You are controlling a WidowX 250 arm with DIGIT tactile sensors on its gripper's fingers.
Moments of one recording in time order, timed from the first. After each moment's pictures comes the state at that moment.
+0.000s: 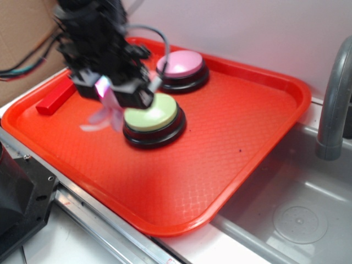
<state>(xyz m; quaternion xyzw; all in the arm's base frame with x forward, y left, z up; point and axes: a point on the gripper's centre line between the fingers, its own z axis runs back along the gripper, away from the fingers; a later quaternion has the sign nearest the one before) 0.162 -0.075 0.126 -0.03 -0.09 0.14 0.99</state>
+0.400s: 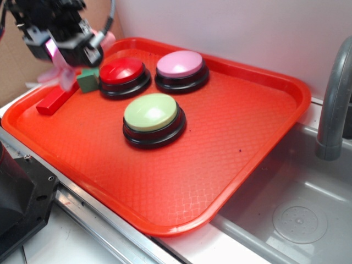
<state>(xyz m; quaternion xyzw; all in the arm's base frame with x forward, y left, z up) 0.156 -0.021 0.162 -0.04 -0.09 0.11 0.99</state>
